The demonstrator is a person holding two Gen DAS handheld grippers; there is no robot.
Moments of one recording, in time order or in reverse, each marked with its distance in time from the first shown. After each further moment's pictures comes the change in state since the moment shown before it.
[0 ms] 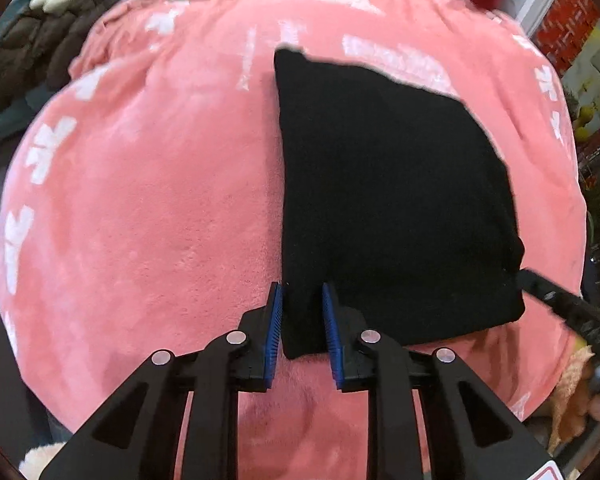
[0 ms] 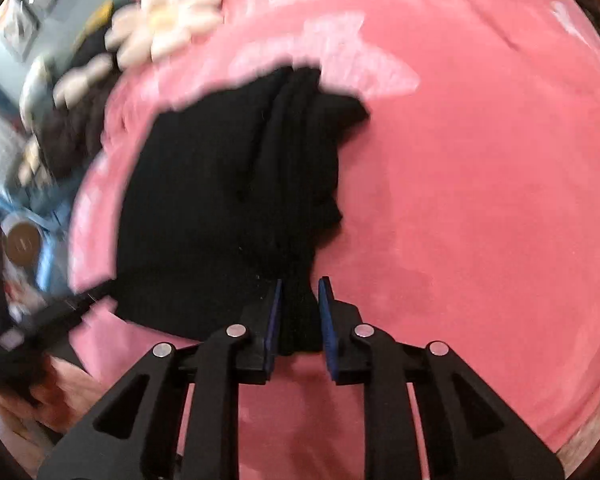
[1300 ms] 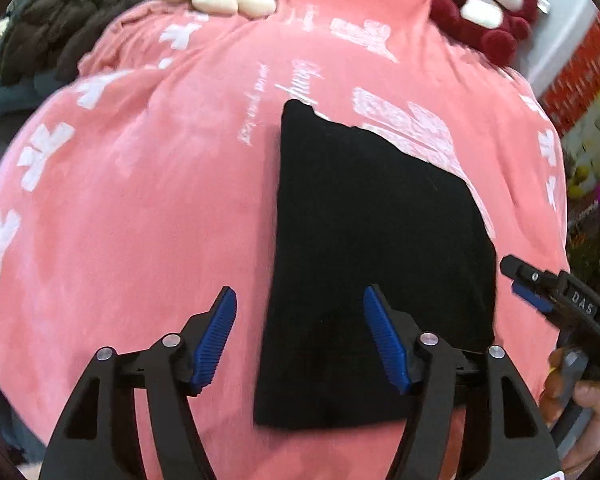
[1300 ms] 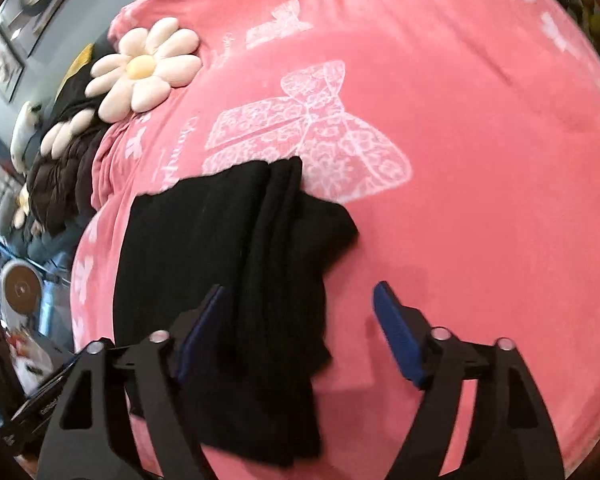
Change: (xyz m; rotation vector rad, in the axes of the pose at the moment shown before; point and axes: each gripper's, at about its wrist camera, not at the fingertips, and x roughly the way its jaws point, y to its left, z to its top) left arm 0.022 0.020 0.055 -0.164 -0.052 -0.074; right arm 0.064 -0.027 0.087 0.112 0.016 -0.018
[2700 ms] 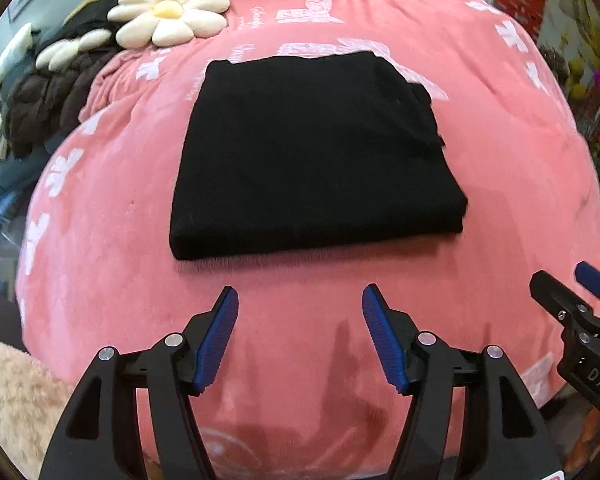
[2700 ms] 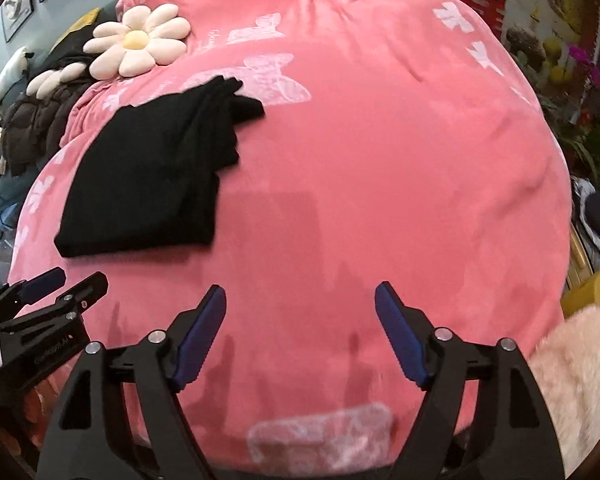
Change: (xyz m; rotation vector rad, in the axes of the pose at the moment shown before) left arm -0.024 -0.097 -0.158 0.312 -0.065 0.217; right arm -0.096 -0.049 -0.174 -0.183 -0.159 -0.272
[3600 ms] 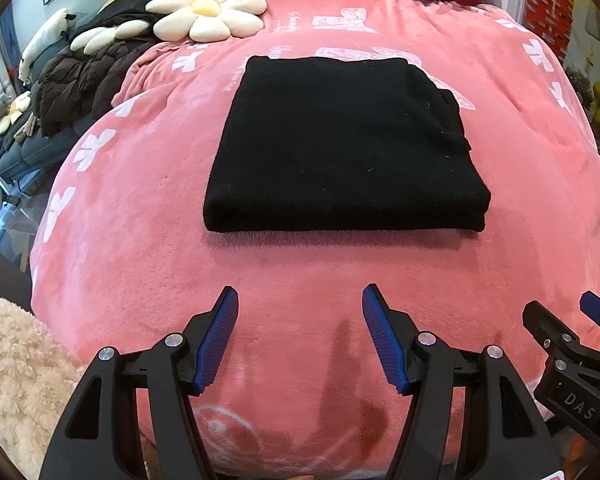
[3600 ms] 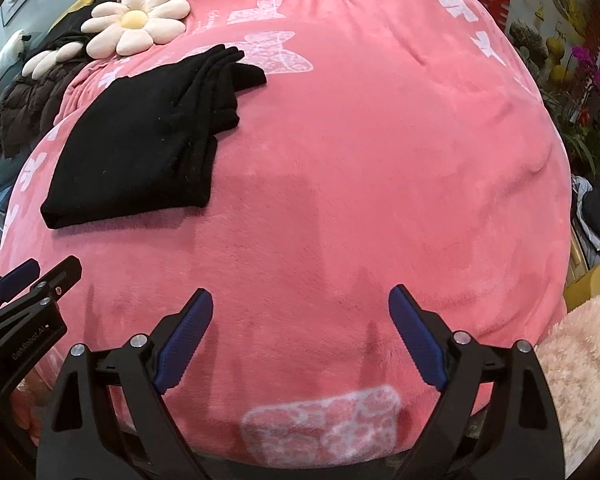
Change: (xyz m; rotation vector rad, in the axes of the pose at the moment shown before) left arm -0.005 0.010 -0.017 -0.109 -0.029 0.066; right arm 0.014 0.010 -0.009 -0.046 0.052 -0.025
